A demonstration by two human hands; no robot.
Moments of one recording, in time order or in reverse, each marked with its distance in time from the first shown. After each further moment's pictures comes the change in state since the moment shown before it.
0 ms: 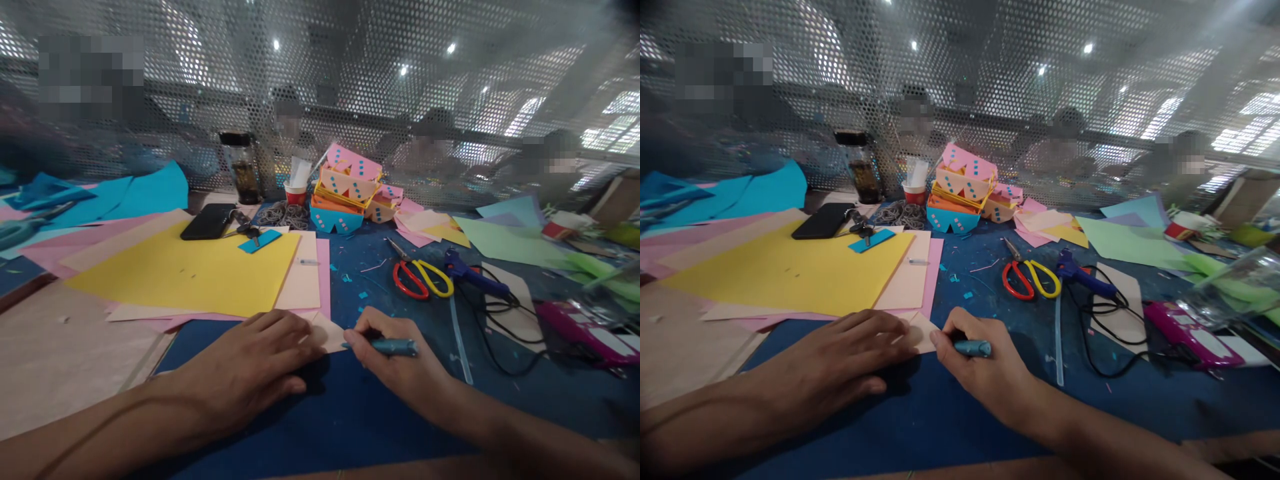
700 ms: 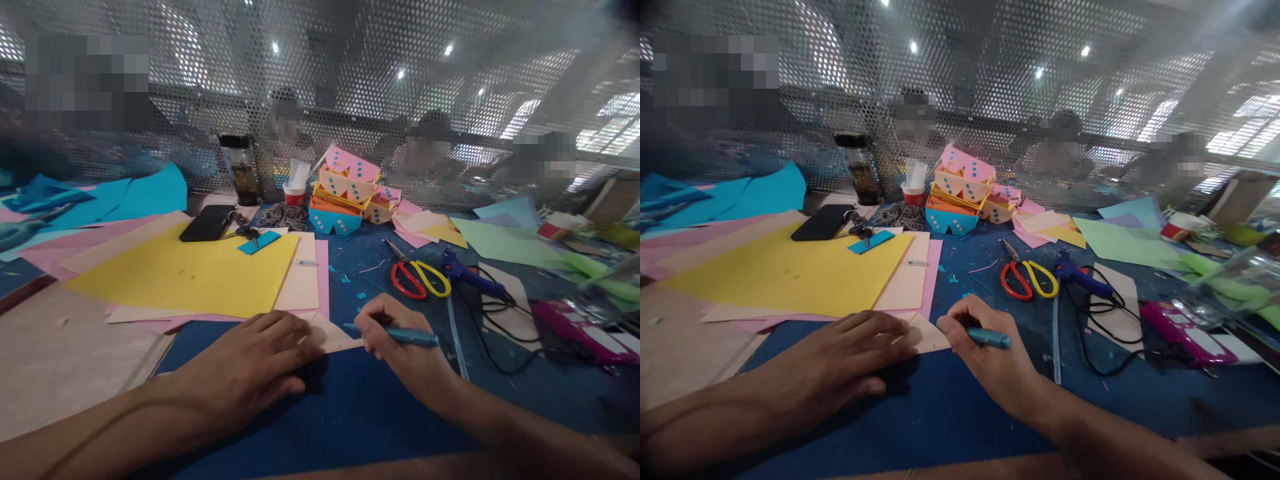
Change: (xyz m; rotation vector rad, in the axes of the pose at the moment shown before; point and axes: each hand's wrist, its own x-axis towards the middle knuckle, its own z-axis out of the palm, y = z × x) left_hand 0.000 -0.001 0.000 -0.006 -0.046 -0.016; right_hand 0.003 0.001 -0.010 0.112 0.132 -0.059
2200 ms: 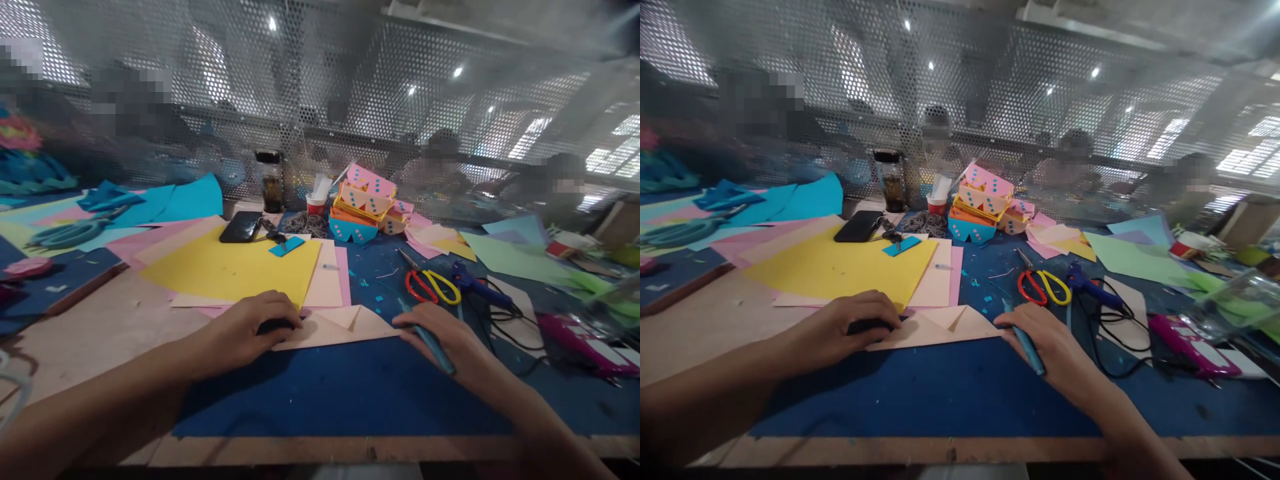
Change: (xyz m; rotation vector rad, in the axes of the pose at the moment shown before) left_hand -0.041 -0.028 -0.024 -0.353 0.180 -0.282; right_hand -0.018 0.027 -0.052 -0.575 -0.176 -0.285
